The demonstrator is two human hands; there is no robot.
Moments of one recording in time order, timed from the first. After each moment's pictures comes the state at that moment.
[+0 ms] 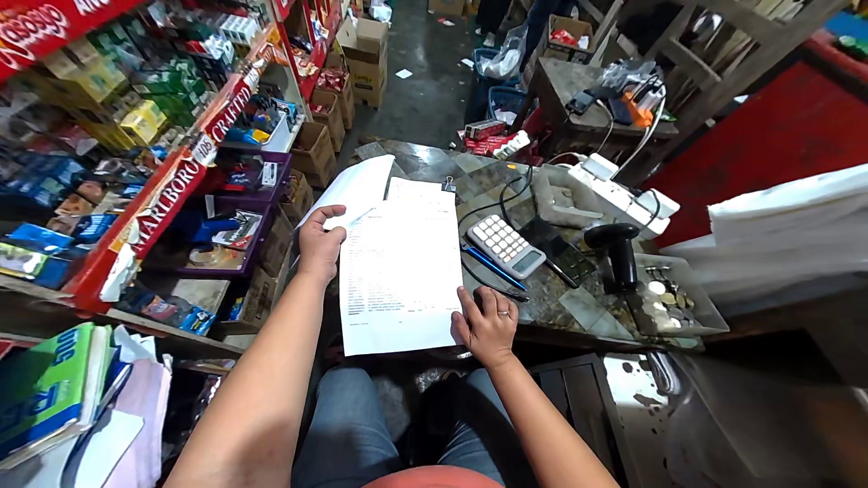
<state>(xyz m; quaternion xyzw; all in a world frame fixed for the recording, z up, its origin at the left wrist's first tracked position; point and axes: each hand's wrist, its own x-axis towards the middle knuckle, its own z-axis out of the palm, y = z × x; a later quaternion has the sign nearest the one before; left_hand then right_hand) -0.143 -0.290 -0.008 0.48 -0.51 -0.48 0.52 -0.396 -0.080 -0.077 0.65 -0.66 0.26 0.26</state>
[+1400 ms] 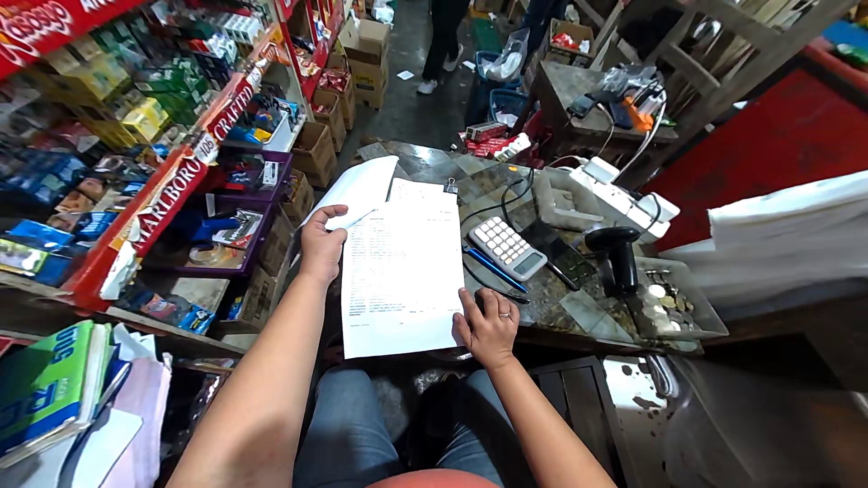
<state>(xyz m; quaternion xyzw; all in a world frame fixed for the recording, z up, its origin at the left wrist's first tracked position) -0.143 -0.290 -0.009 0.48 -0.52 -0.47 0.53 -0.396 -0.080 -0.076 0.65 -0.66 0.26 0.26</state>
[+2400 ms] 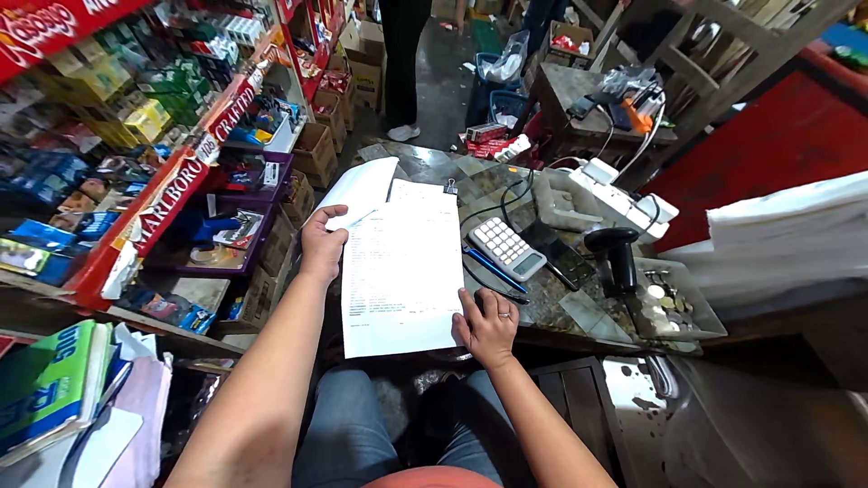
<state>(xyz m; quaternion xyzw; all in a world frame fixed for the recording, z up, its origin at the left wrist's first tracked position) -0.142 -0.292 -0.010 0.48 -0.51 -0.48 0.53 -0.396 -0.080 -0.077 0.65 -0.66 0.26 0.26</state>
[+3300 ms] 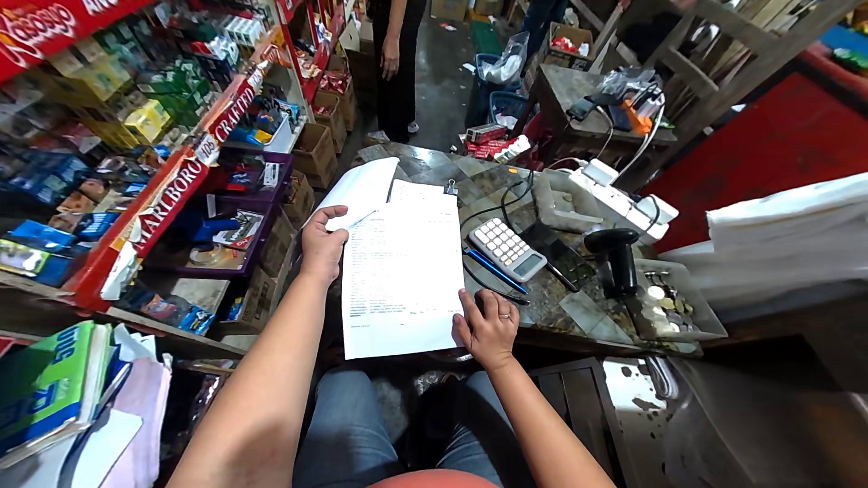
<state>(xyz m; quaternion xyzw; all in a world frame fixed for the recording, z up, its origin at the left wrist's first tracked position) -0.142 -0.292 -0.010 0.48 -0.51 -0.48 0.53 -0.396 -0.080 -0.077 0.65 -0.66 0.26 0.26</state>
